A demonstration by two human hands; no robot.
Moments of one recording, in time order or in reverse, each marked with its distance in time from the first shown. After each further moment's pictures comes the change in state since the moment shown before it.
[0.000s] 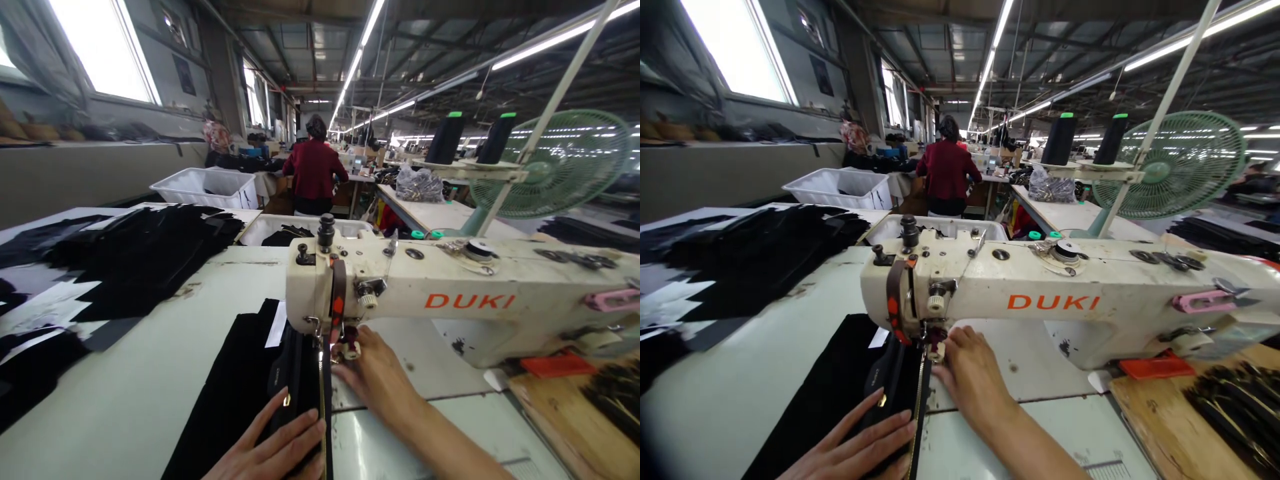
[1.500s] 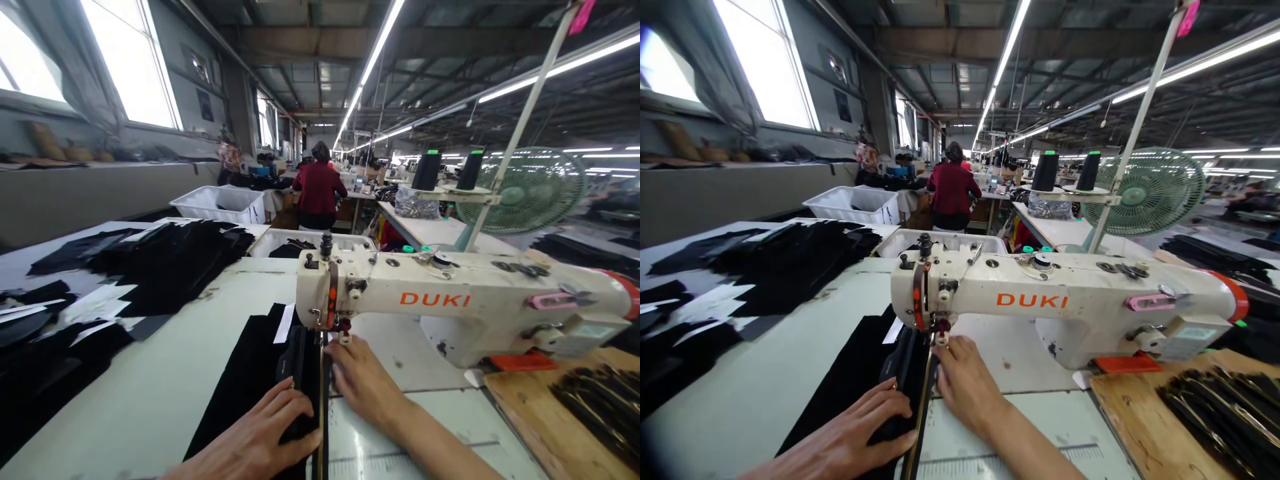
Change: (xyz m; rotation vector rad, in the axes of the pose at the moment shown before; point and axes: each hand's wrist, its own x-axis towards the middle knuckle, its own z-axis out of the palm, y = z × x) left_hand 0.014 0.035 -0.071 -0.250 0.150 -0.225; right_hand -0.017 -0.008 0.001 0.064 -0.010 -0.032
